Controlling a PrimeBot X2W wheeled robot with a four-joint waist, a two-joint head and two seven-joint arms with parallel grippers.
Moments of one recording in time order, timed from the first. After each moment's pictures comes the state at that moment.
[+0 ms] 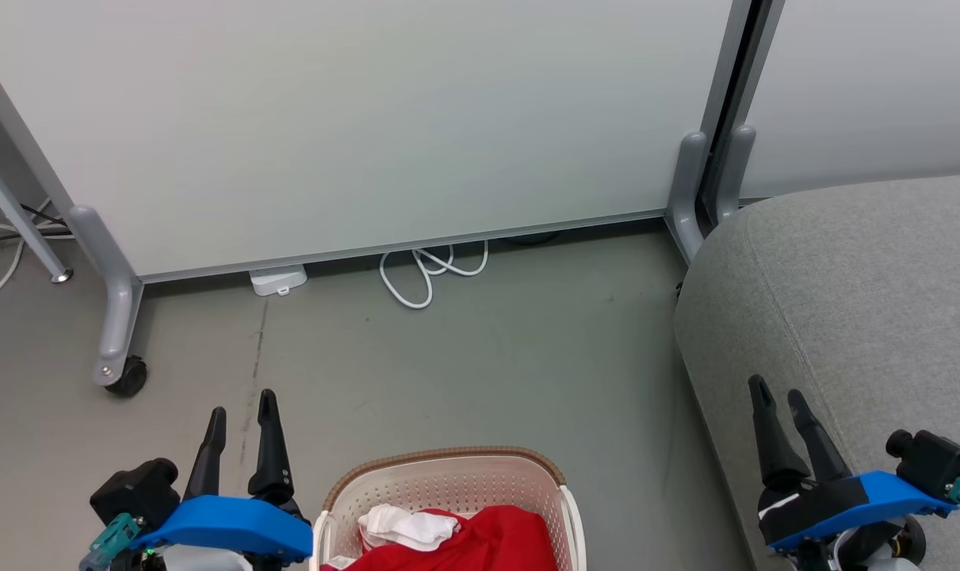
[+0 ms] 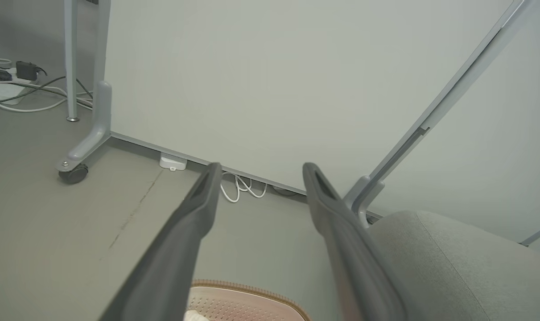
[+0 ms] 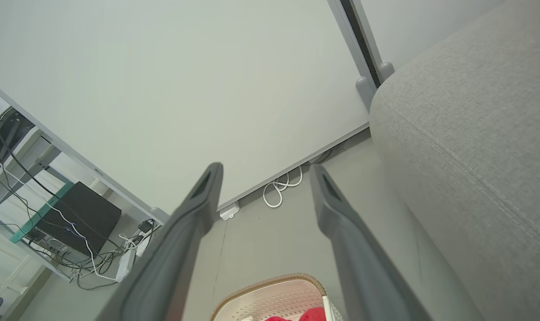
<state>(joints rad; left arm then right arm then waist) -0.04 0.07 -0.07 0.27 -0.57 -0.03 -0.14 -0.08 -0.04 -0.03 0.27 0.64 0.13 -0.07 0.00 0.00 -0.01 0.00</state>
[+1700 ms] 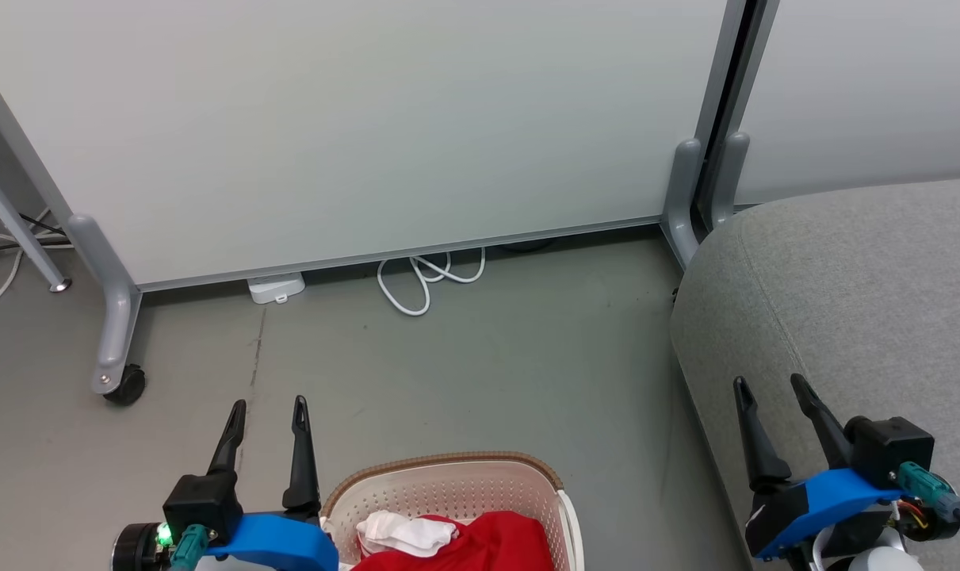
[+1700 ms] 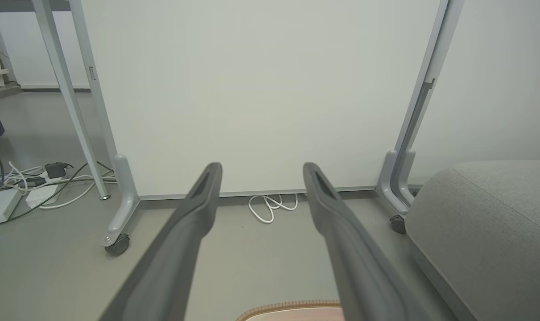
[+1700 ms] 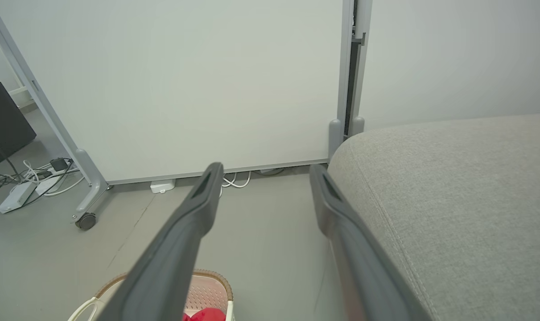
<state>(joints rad) -0.04 0.05 -0.11 0.31 -0.19 -0.02 -0.25 -0.09 -0.05 -0.05 0.25 0.15 0.13 -0.10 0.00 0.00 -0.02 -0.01</state>
